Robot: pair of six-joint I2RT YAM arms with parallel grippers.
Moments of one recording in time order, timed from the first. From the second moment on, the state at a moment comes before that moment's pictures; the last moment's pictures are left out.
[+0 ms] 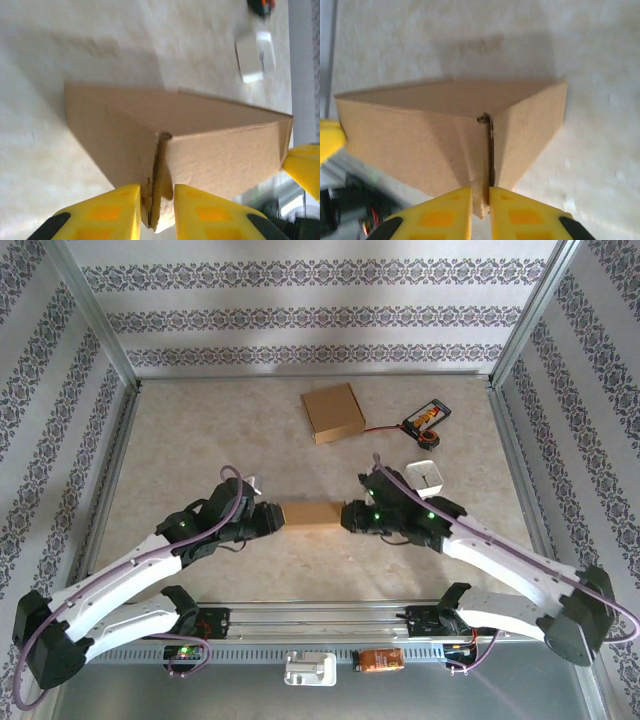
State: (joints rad) left arm -0.75 0.93 0.71 -0.55 0.10 -0.95; right arm 0.82 1.05 0.81 -0.63 -0.16 0.85
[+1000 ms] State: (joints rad) left arm -0.90 1.17 0.47 -0.21 0.14 -1.17; right arm 0.87 1.19 0.55 -0.42 -0.28 1.02
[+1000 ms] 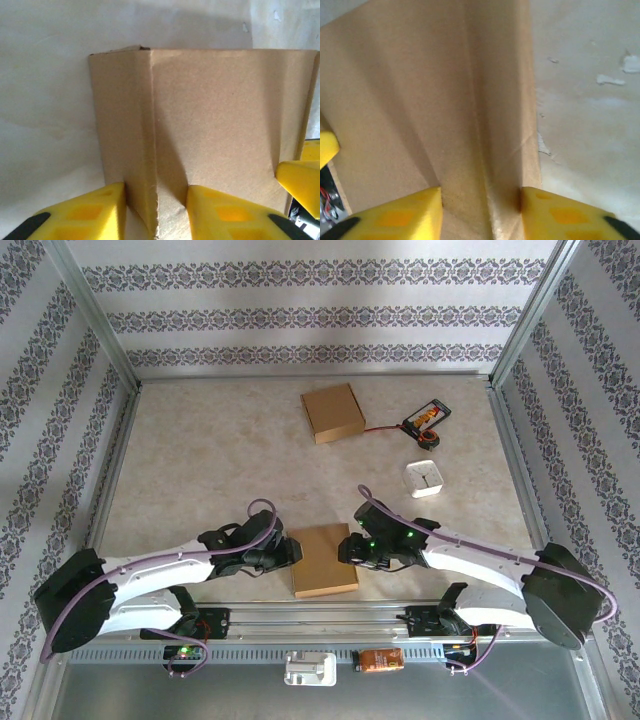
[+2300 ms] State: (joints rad) left arm -0.06 1.98 1.11 0.21 0.22 -0.72; right arm 0.66 2.51 2.23 -0.57 0.00 0.83
